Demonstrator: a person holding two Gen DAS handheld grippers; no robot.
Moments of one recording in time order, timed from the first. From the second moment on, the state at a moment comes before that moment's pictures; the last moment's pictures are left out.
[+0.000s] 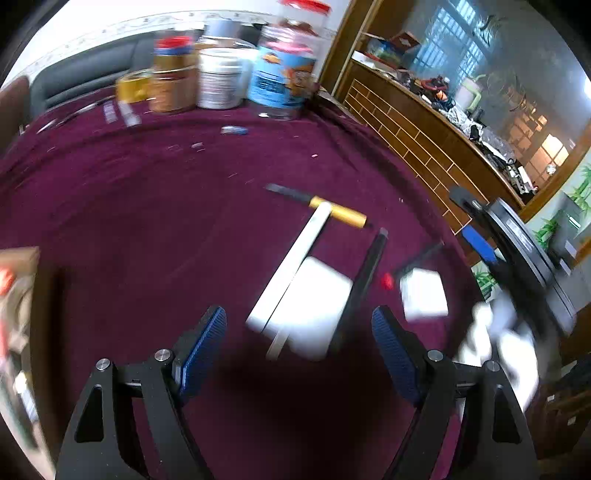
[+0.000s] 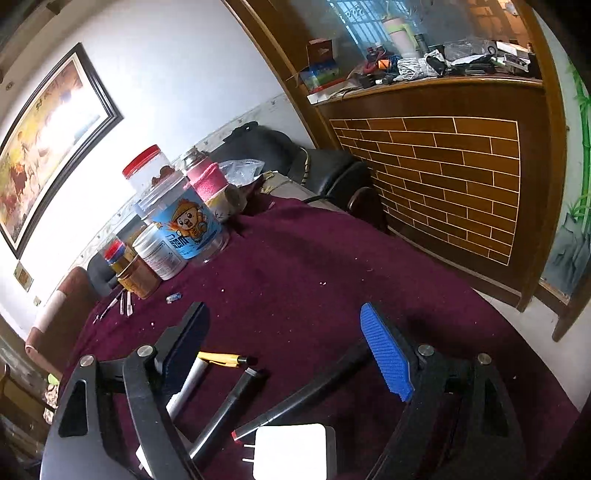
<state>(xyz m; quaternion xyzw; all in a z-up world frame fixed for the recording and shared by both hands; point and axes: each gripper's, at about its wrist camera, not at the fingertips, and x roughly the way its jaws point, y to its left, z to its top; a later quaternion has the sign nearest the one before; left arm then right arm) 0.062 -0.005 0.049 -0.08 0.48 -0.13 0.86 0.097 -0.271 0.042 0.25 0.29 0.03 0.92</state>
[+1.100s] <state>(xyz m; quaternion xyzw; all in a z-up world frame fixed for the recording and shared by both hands) 0.027 0.002 0.009 0.05 0.48 -0.08 0.87 0.110 -0.259 0.029 0.22 0.33 0.02 0.92</state>
